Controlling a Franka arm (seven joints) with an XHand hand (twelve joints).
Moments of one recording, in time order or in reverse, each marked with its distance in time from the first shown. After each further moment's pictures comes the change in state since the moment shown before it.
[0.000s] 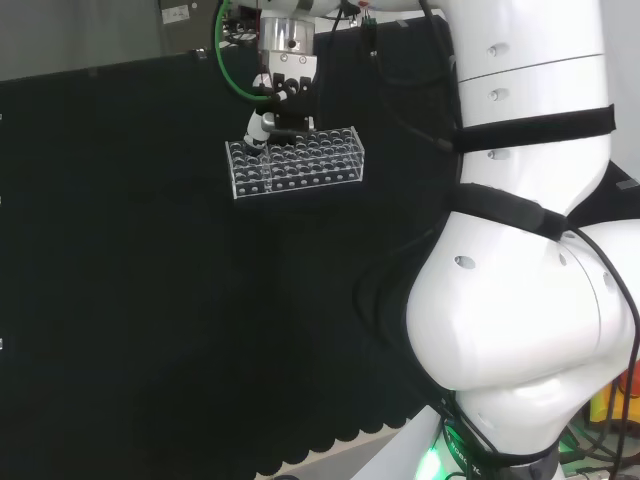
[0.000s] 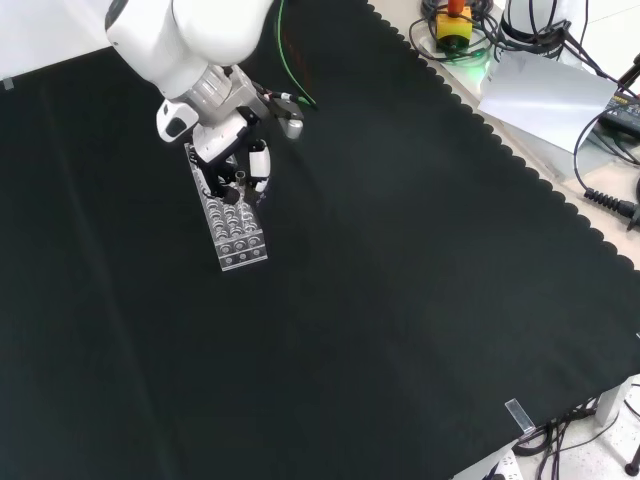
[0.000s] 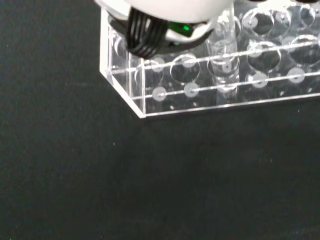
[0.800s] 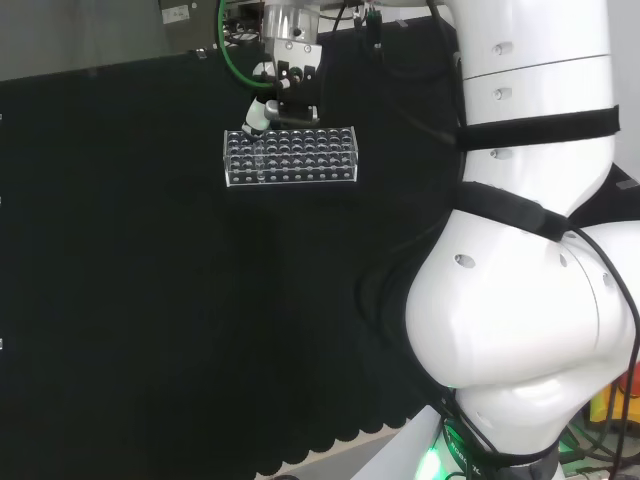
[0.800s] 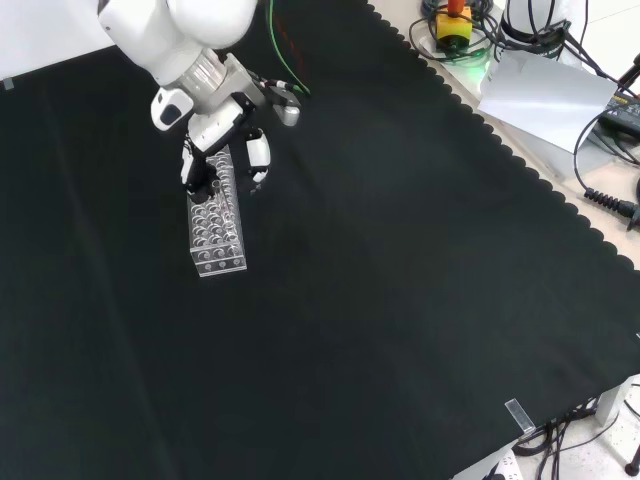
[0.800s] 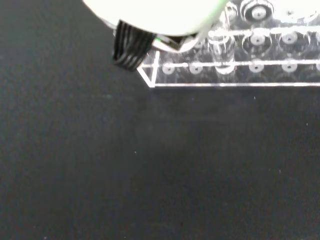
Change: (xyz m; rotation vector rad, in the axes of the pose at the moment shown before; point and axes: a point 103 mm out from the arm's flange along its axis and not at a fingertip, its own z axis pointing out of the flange) arm 0.001 -0.010 -0.024 -0.002 0.039 -0.054
